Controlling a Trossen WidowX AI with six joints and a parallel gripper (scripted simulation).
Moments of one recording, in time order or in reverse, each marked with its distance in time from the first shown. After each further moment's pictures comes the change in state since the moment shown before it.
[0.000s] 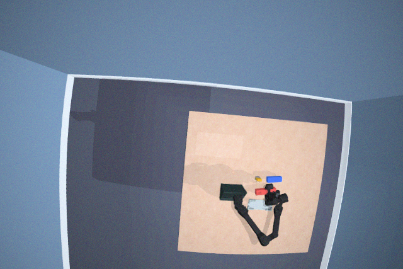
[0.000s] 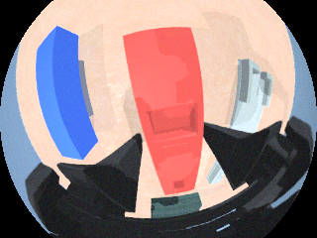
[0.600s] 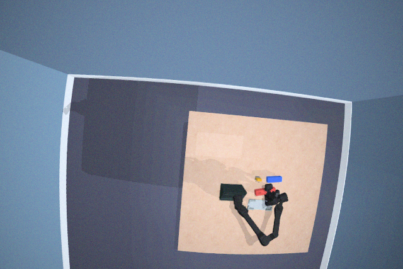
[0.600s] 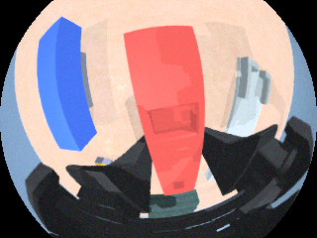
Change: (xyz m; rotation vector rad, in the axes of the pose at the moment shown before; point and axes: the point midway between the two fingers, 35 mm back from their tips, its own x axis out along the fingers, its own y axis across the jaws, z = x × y) arm -0.004 0.001 -0.006 -0.027 0.022 -0.009
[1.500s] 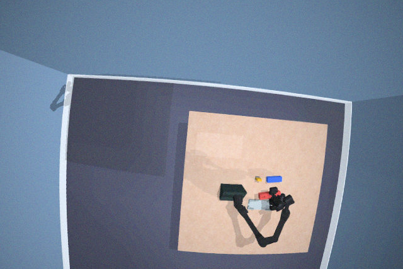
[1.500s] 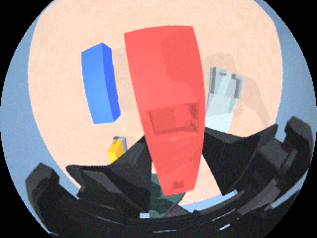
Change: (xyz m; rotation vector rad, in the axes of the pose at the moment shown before) arm -0.080 0.003 0.005 -0.006 -0.005 0.006
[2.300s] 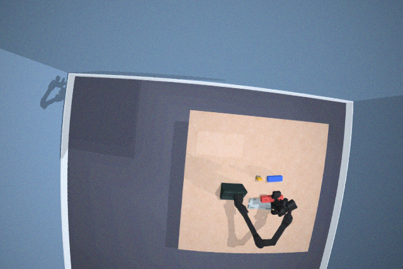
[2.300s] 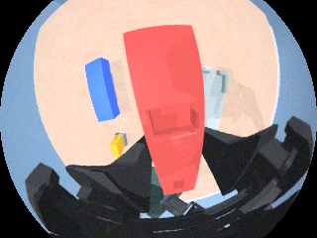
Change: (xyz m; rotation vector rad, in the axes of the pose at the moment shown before) arm -0.035 -0.020 -0.001 0.059 -0.008 0.018
